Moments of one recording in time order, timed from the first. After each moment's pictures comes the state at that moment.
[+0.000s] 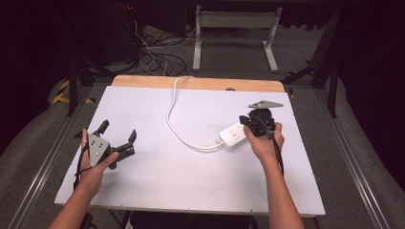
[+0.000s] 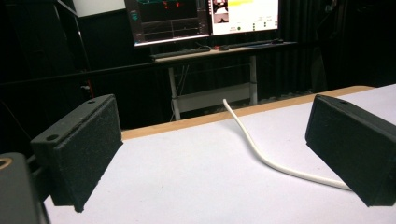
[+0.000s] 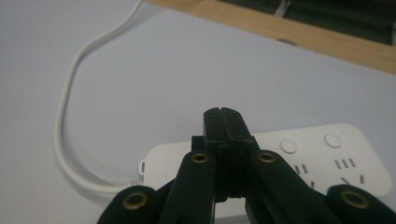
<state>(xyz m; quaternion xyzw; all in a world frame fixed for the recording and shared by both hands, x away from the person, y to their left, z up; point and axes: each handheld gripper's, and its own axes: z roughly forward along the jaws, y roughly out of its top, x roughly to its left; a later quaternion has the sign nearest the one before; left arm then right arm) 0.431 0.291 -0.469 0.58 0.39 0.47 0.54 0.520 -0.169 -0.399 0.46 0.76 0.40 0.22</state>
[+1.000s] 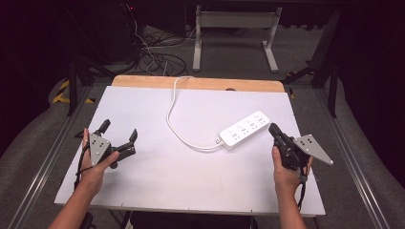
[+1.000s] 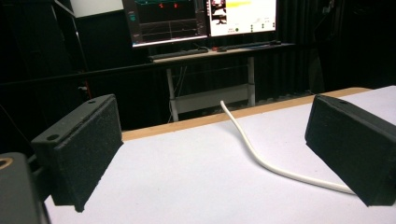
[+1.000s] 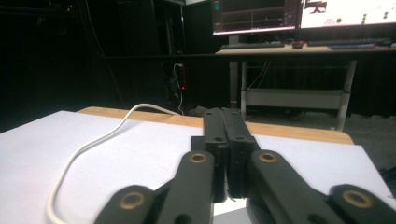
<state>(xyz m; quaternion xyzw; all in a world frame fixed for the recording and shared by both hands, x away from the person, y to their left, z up) 0.432 0.289 -0.469 0.58 0.39 0.46 0.54 0.429 -0.235 -0.425 0.42 0.59 0.58 0.37</state>
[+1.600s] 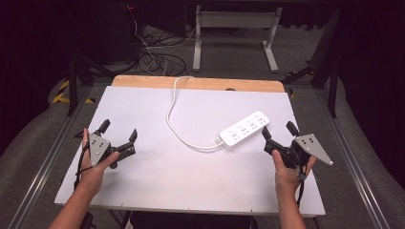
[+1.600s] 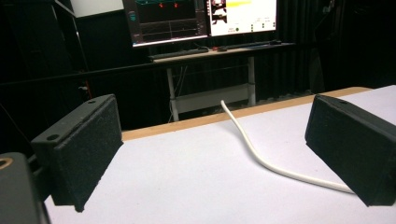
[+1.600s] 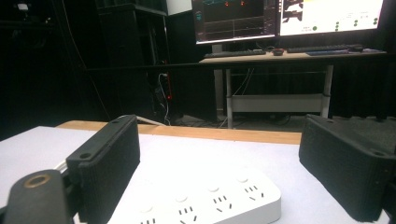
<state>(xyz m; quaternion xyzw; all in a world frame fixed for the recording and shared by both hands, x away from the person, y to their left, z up) 0.432 0.289 -0.469 0.58 0.39 0.46 0.54 0.434 -0.236 -0.427 0.44 0.56 0.58 0.40</state>
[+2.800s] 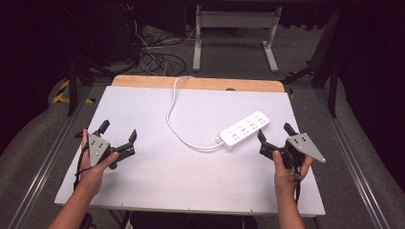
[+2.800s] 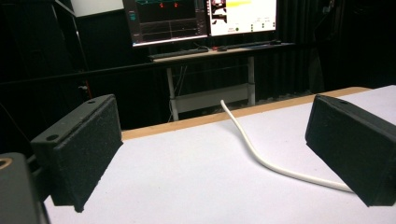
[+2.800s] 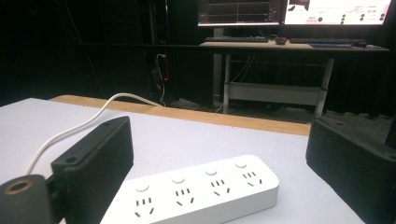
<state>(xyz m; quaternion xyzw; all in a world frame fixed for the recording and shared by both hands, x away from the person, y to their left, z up) 0.430 0.290 -0.469 0.58 0.39 0.46 0.54 0.436 -0.228 -0.430 0.44 0.59 0.54 0.40</state>
